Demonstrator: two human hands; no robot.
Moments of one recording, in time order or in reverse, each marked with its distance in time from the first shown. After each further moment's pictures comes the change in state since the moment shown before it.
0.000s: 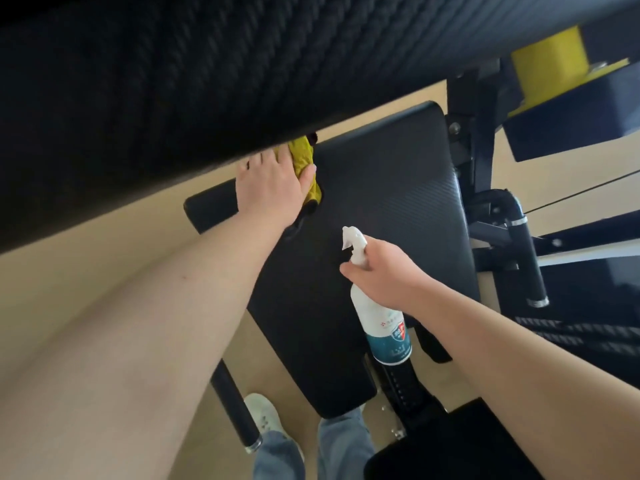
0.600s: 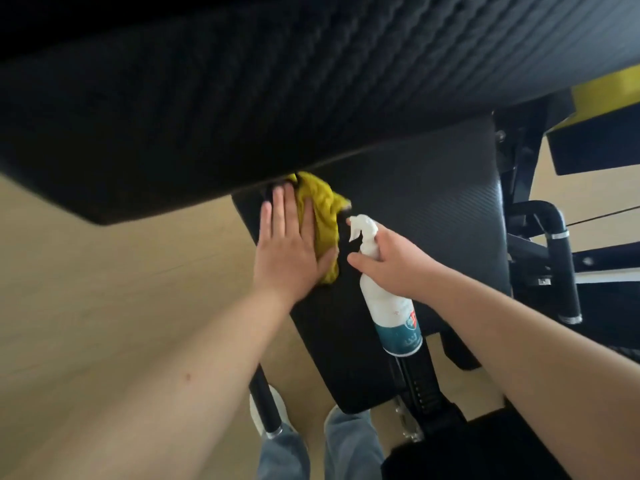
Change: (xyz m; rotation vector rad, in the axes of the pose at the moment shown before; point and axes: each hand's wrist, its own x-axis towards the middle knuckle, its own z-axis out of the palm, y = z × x) left_hand -0.104 -0.039 0.049 0.119 -0.051 0.072; right_hand 0.013 -0.037 0.015 0.039 -0.074 -0.129
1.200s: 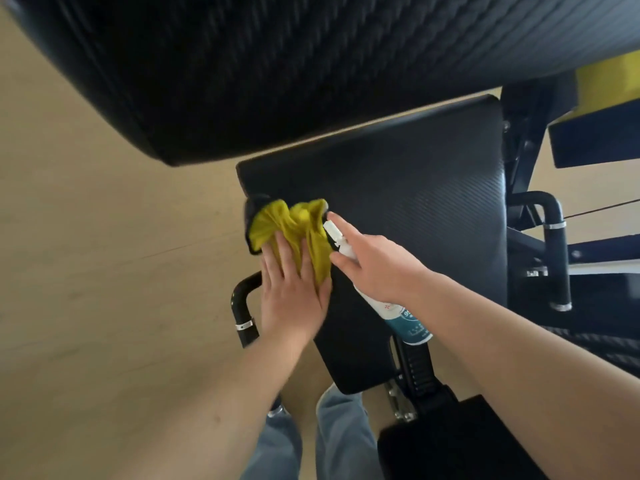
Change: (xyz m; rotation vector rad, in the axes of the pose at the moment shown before) left_hand -0.083 0.026 0.059 -0.270 -0.071 -0.160; right_hand -0.007 -0.014 0.039 -0.343 -0.028 -0.115
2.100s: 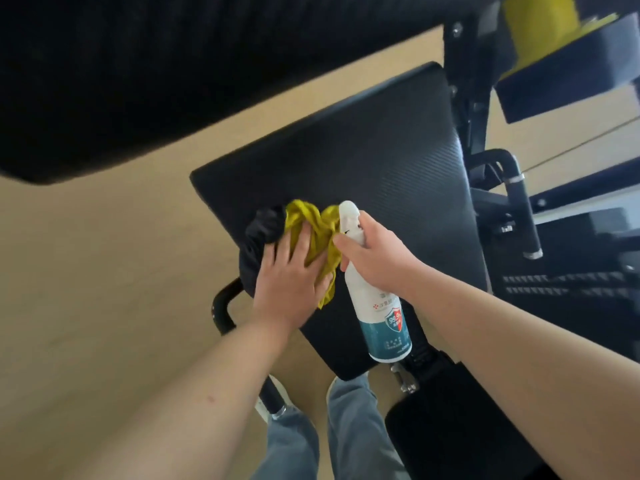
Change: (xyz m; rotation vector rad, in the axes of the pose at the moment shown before) left_hand 0.023 0.000 -0.013 0.129 0.073 0.535; right_hand -0.027 0.018 0.009 0.530 0.222 0.316
